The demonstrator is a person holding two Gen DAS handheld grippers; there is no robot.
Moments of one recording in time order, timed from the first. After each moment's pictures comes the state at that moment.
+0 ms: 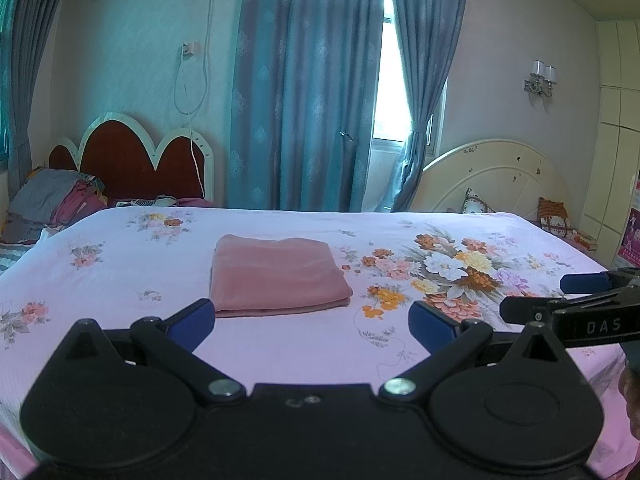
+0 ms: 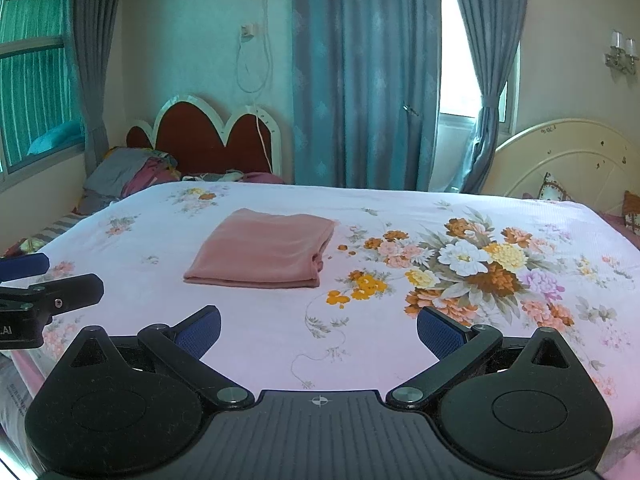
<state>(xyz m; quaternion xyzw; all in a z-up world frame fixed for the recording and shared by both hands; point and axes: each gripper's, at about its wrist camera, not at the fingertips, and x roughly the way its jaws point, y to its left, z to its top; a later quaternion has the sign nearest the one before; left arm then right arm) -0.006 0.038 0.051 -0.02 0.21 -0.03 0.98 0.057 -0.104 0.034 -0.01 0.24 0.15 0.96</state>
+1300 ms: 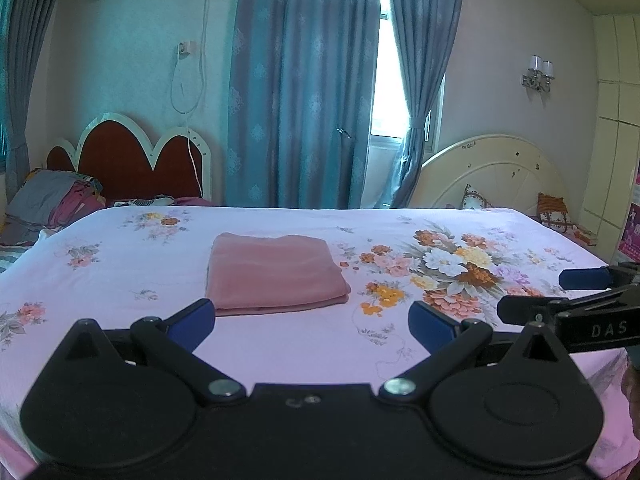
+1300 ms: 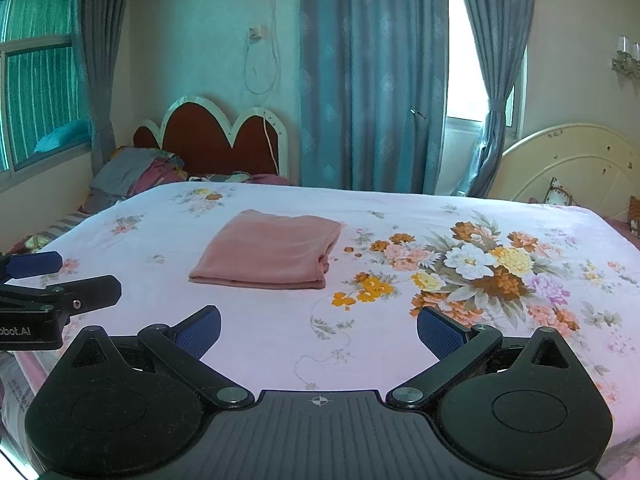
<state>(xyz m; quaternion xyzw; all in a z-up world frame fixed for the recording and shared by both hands) 0.001 0.043 0.045 -0.02 0.21 -0.04 0.98 0.056 -0.105 0.030 -0.02 0.24 0.17 0.96</state>
